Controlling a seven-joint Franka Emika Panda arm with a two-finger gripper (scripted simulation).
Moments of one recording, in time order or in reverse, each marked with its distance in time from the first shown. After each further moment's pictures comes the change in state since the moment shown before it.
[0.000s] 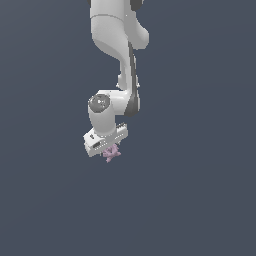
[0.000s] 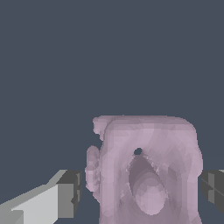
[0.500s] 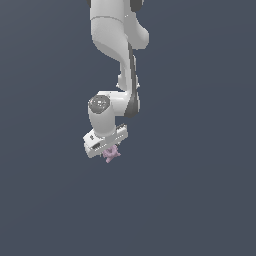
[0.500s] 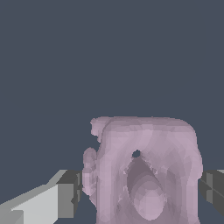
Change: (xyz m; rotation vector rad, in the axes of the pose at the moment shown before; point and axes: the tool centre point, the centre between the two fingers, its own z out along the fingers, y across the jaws) arm 0.003 0.004 0.002 -0.010 0.009 -0.002
